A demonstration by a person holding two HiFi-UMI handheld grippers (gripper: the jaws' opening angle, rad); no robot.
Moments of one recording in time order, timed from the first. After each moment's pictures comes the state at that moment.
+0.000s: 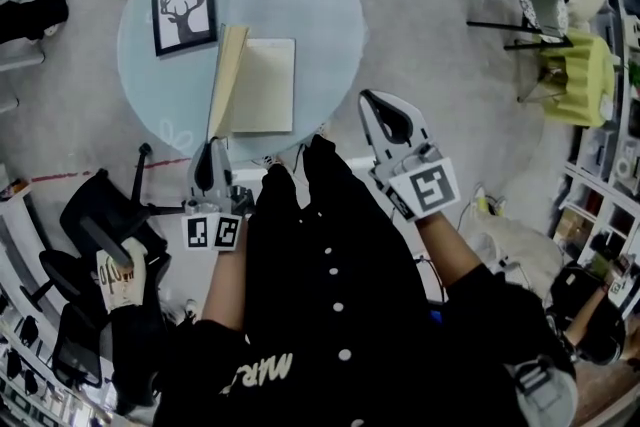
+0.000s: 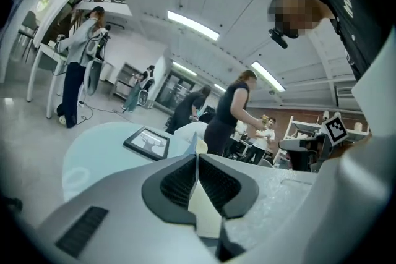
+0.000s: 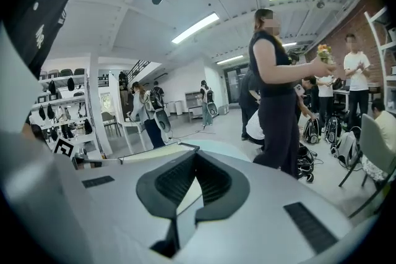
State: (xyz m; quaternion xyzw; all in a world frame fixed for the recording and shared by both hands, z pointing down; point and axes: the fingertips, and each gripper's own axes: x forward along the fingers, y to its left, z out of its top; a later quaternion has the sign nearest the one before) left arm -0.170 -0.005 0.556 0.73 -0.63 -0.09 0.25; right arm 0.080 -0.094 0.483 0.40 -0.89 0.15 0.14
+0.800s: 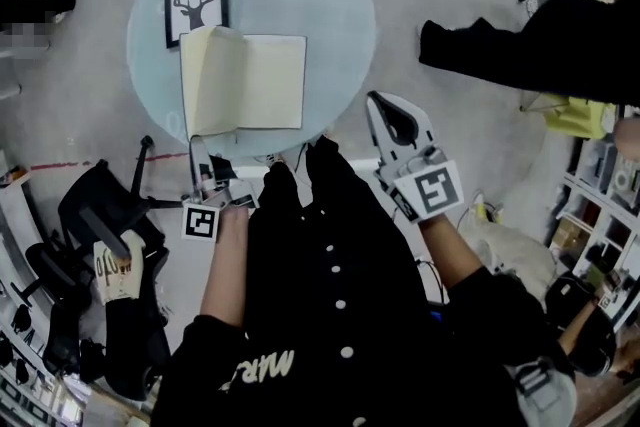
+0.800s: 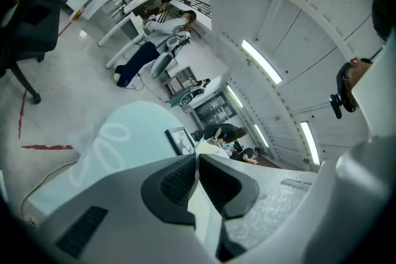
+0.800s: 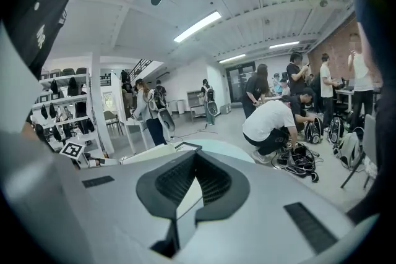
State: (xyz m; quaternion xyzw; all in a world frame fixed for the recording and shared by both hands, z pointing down) left arm -0.242 0.007 0.588 0.55 -0.65 -0.36 0.39; right arm 0.064 -0.096 0.482 0.39 -0.90 0.14 0.13
